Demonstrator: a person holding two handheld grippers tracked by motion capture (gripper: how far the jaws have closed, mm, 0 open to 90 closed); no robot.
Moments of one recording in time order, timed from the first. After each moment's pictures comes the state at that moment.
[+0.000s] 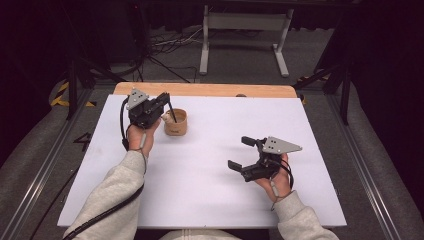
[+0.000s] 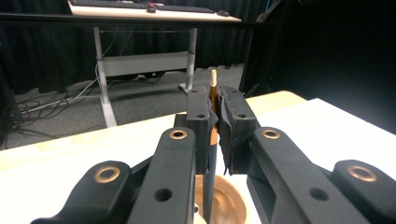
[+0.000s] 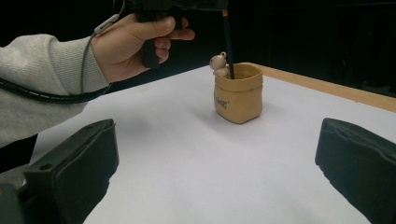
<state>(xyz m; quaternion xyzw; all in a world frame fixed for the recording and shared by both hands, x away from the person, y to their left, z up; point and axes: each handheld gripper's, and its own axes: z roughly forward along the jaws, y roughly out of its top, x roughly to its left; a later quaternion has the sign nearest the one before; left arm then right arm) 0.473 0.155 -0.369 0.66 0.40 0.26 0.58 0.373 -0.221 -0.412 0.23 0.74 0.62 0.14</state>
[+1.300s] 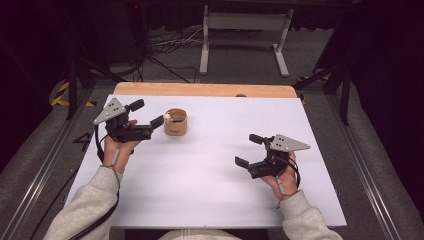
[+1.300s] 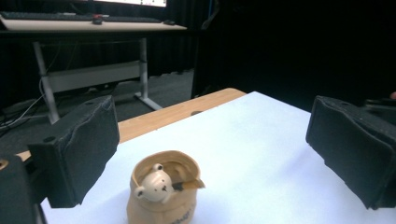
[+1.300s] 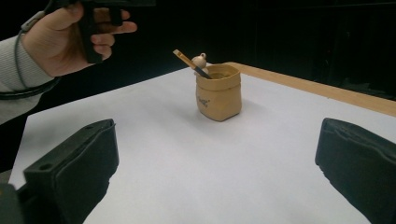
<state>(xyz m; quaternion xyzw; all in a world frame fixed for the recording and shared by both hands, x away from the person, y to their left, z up) 0.418 0.205 -0.354 0.69 0.30 0.21 0.63 0.375 -0.241 -0.407 0.25 0.73 0.61 0.15</state>
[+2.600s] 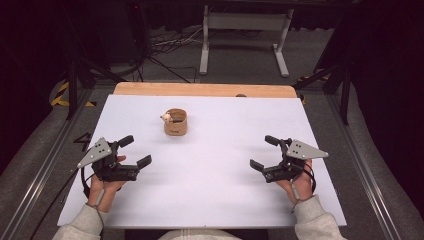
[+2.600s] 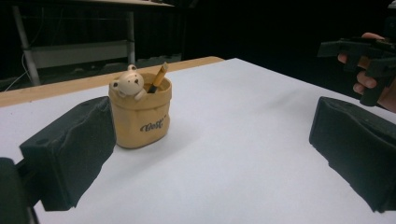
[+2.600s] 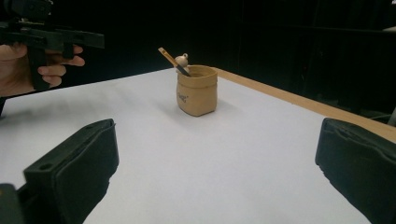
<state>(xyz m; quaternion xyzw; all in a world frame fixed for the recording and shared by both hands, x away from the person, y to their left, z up) 0.351 0.234 -0.421 0.70 0.31 0.18 0.62 0.361 -0.277 -0.409 0.23 0.73 0.61 0.21</state>
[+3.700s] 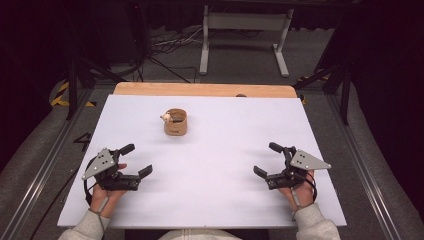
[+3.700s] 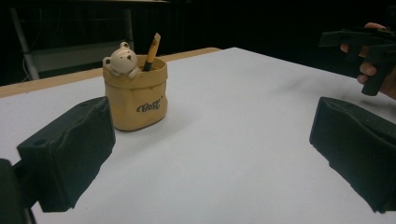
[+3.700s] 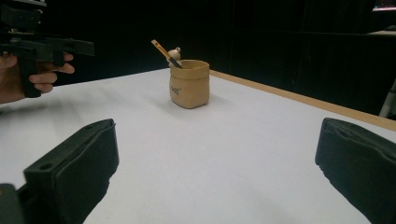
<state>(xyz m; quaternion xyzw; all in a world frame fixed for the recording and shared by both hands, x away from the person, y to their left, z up) 0.342 0.235 -0.441 0.71 0.29 0.19 0.61 0.350 -0.290 -0.437 0.24 0.71 0.62 0.22</state>
